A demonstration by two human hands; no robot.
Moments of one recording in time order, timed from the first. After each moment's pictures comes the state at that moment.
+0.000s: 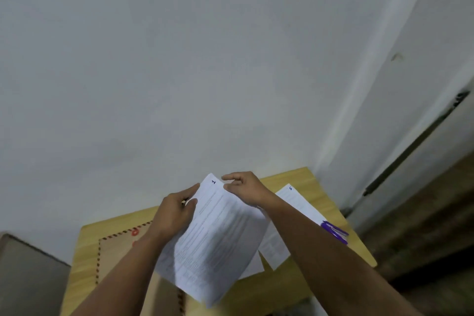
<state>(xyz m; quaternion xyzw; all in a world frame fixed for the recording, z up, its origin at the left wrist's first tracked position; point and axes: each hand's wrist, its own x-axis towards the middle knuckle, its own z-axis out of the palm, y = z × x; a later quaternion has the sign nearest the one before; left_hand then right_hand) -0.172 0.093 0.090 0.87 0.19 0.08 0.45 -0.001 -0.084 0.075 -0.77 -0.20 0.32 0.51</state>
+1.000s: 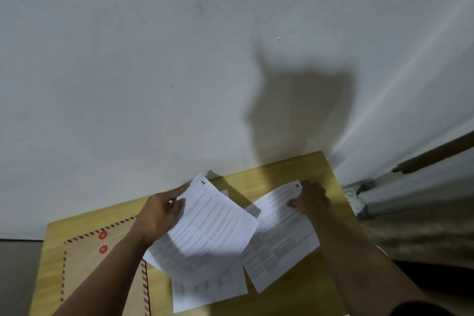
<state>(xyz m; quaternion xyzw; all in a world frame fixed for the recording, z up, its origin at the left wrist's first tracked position) -0.029 0.102 0.008 0.86 0.27 -0.04 0.44 0.213 -0.219 -0.135 -0.95 -0.02 0.30 0.04</state>
